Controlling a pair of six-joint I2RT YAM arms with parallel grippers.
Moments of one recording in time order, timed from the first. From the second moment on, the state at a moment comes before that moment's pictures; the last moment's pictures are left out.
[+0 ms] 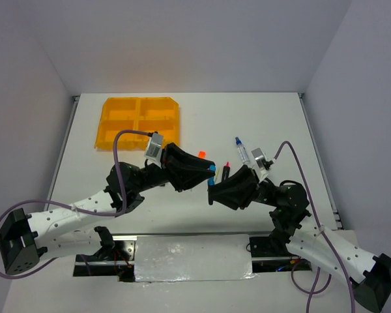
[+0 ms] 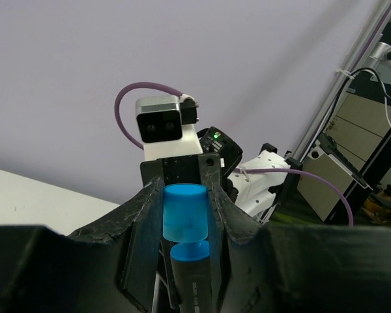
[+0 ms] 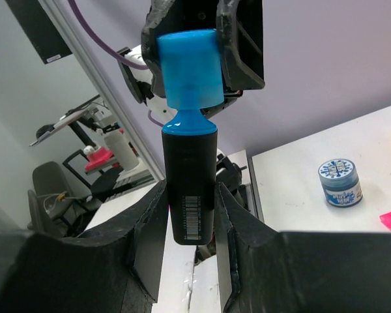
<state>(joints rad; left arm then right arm) -0.96 1.06 0.72 0.88 0.38 -0.61 0.74 0.57 0.31 0.77 -0.64 0.81</state>
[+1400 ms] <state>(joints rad) -0.96 0.98 0.70 0.84 0.31 -0.57 0.75 0.66 0.62 0.47 -0.62 0.51</state>
